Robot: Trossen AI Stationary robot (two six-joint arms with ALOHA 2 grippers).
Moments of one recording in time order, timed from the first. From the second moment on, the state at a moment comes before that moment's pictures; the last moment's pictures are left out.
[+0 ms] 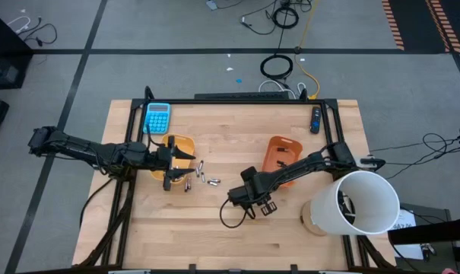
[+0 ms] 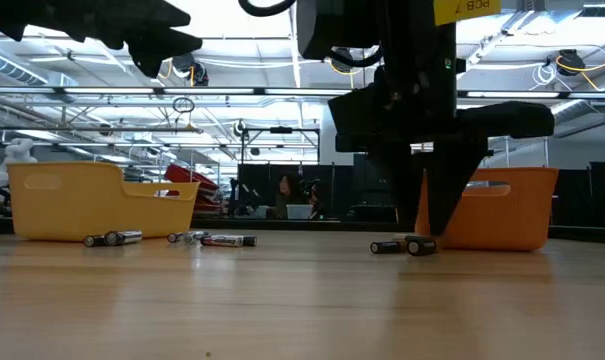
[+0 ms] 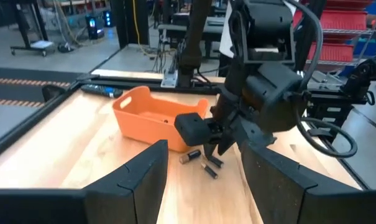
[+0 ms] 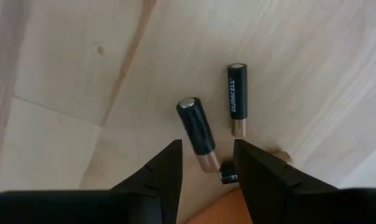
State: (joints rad) left arm -0.17 0.76 0.42 0.17 -0.14 -0.07; right arm 0.26 2.08 1.53 -1.07 0.12 -0.22
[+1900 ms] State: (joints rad) left arm -0.13 0.76 0.42 0.27 -0.17 0.10; right arm -0.02 1.44 0.92 -0.83 0.18 0.19
